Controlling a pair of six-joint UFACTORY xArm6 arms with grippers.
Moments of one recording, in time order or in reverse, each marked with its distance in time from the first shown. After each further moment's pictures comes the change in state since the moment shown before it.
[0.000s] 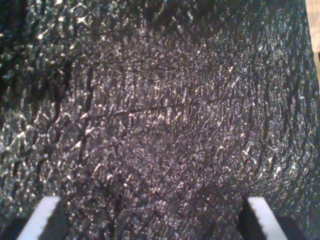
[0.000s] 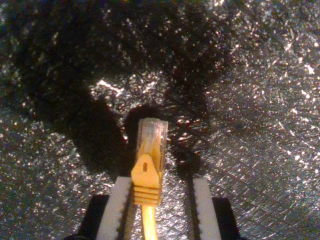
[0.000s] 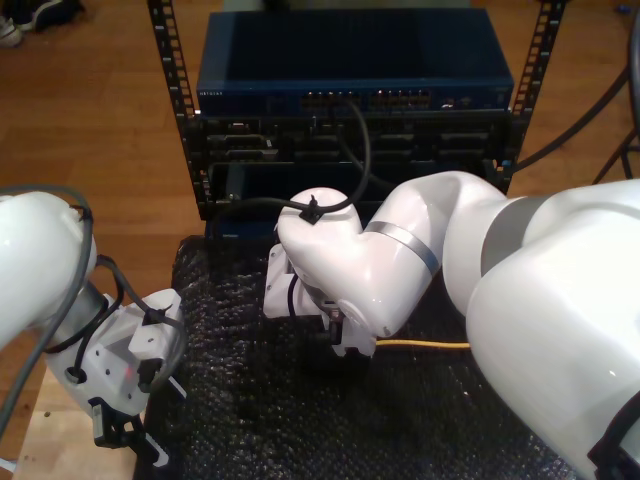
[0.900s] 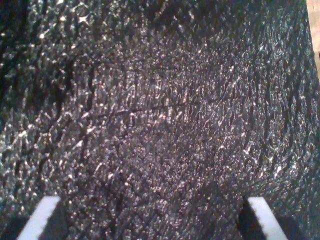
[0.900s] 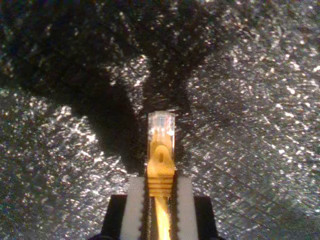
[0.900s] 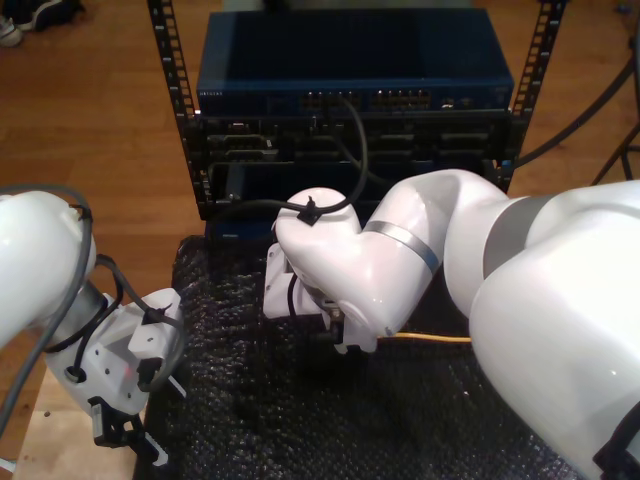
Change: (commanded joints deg) left arm 0.1 0.0 0.0 0.1 0.0 0.0; right arm -0.1 -1.8 0.0 -1.8 -0.1 -0.5
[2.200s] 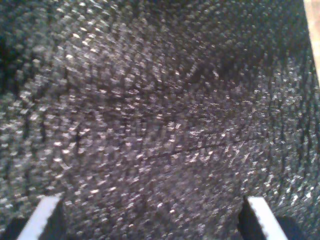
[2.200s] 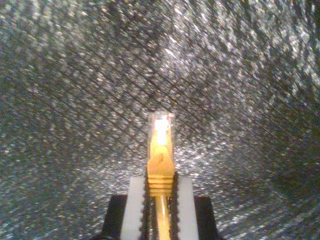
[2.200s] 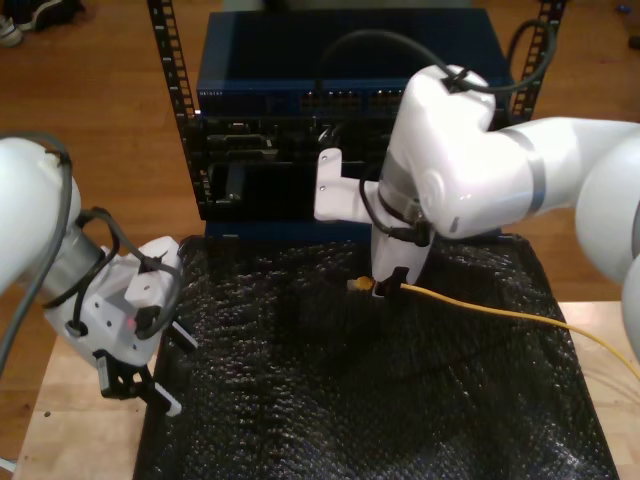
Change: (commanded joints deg) left arm -0.8 1.4 -9.2 -5.9 4.2 0.4; right arm -13.1 -10.9 -1.1 35.0 5.5 -35.1
